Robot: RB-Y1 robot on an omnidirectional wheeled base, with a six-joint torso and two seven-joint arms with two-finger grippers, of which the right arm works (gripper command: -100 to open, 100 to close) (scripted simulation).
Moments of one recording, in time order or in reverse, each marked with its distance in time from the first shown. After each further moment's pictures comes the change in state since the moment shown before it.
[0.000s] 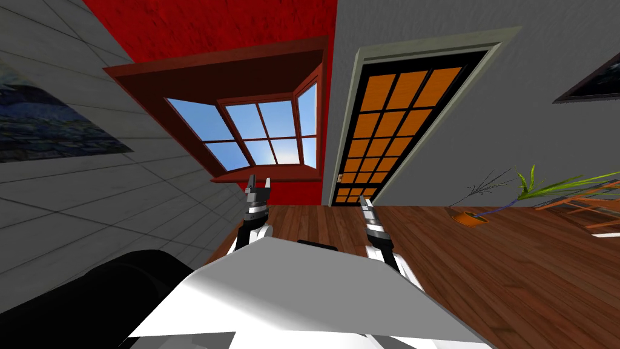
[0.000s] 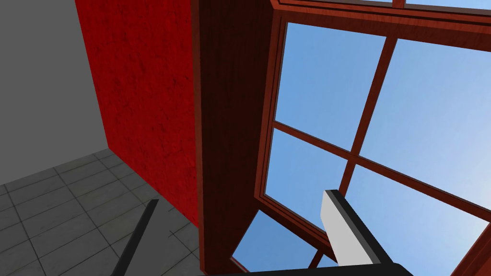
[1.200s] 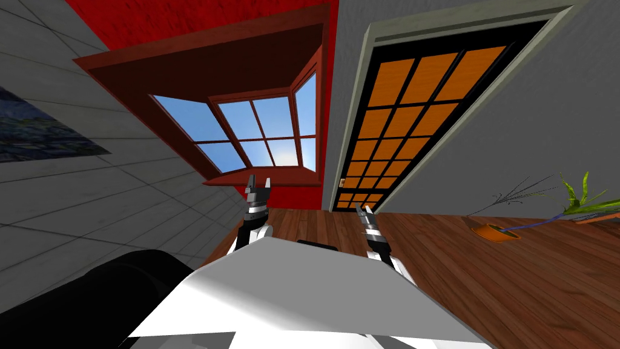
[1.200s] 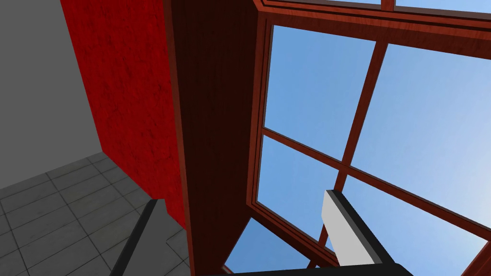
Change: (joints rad) arm -0.073 -0.025 -0.052 0.275 0.075 -0.080 0.213
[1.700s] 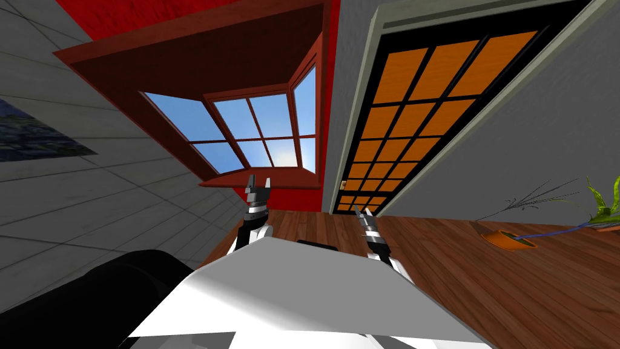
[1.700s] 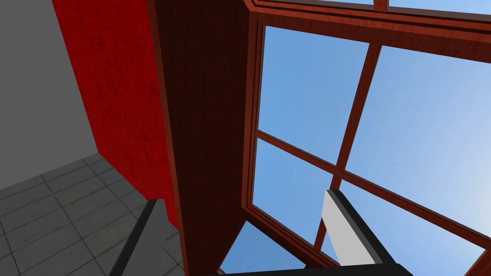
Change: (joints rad) arm -0.039 -0.011 -0.024 0.121 0.030 -0.031 0.086
